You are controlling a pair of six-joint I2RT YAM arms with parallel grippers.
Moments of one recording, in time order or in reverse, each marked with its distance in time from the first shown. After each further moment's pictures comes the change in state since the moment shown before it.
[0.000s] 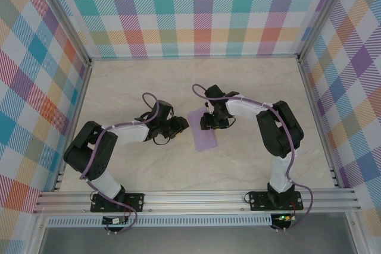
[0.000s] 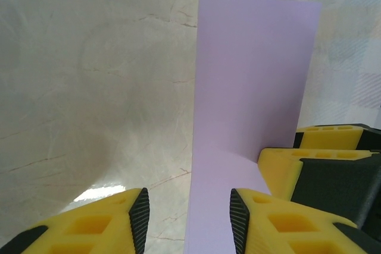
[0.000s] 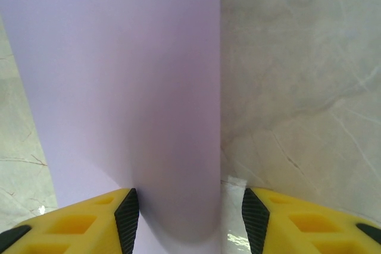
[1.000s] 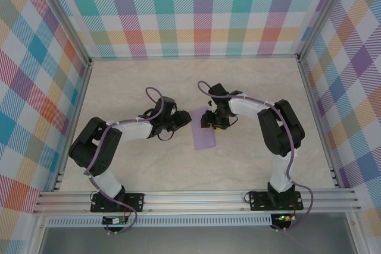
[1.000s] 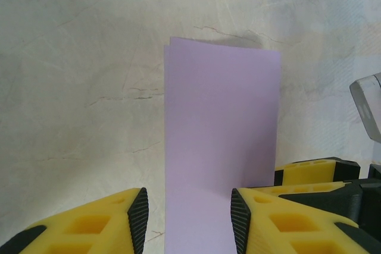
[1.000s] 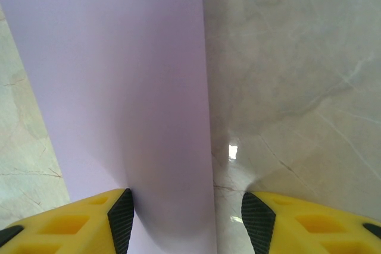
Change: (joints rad) left arm -0.011 0.057 0.058 0.082 -0.087 0.063; right arm -0.040 0.011 -0.011 0.024 -0.074 0.085
